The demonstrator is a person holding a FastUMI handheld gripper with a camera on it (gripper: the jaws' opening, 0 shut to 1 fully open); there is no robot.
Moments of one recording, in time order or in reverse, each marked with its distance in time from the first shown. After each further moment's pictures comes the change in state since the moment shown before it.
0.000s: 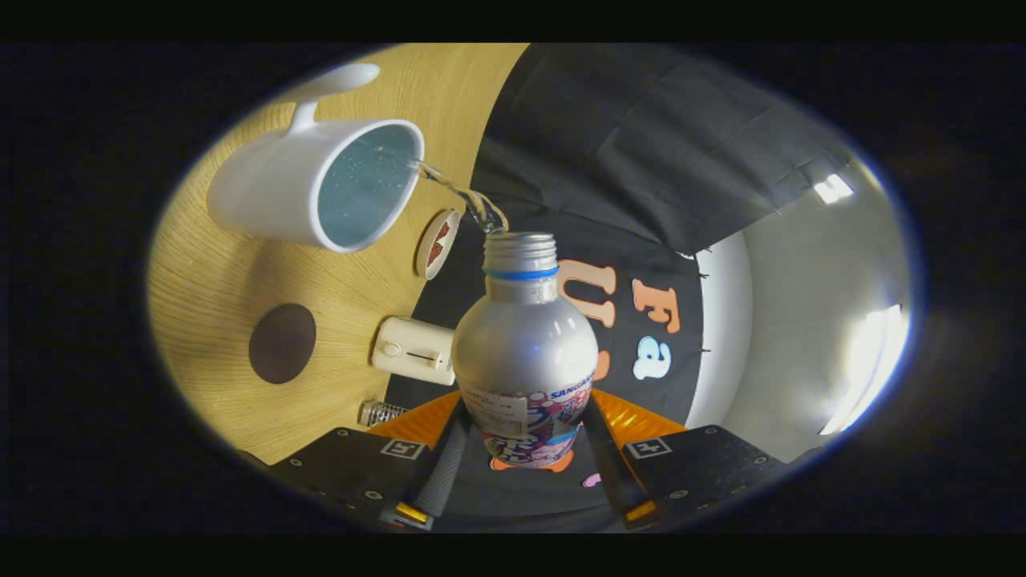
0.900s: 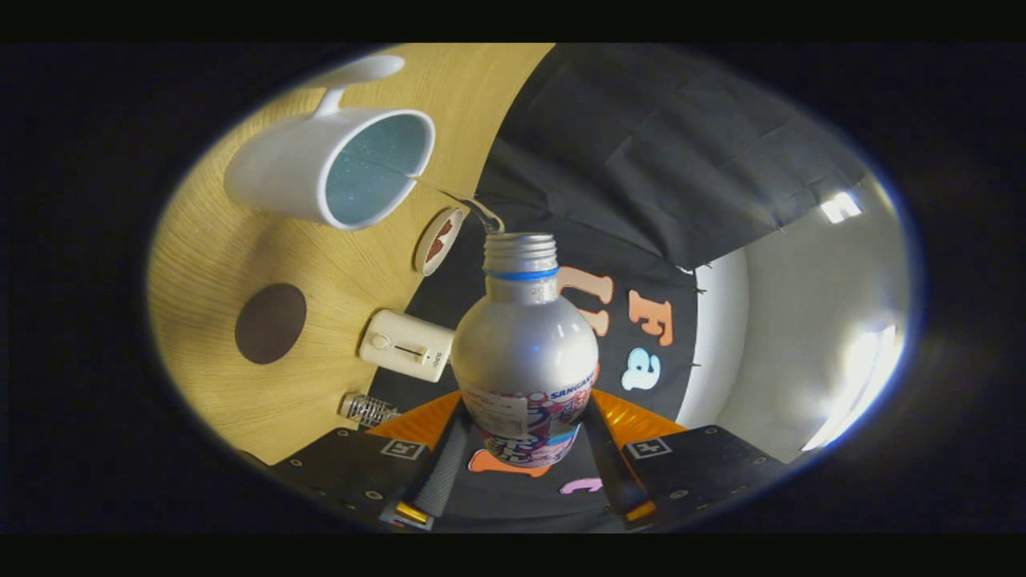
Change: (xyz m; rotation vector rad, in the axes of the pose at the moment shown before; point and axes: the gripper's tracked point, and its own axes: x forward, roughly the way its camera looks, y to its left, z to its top) arm 0.008 -0.013 0.000 -0.086 -0.029 -0.021
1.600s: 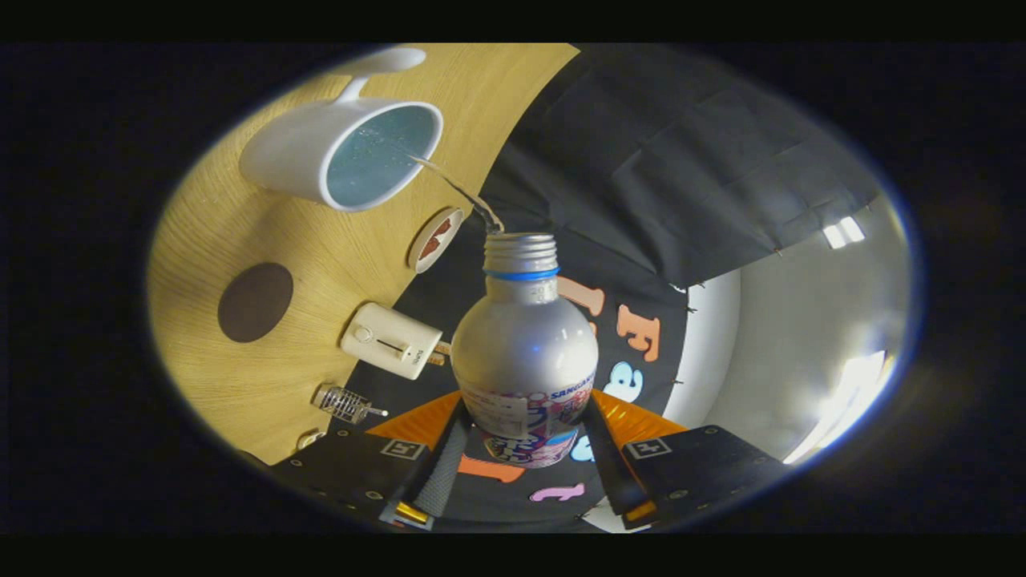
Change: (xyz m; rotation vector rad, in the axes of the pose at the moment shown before) arm 0.003 -0.015 0.004 -0.093 -0.038 -0.028
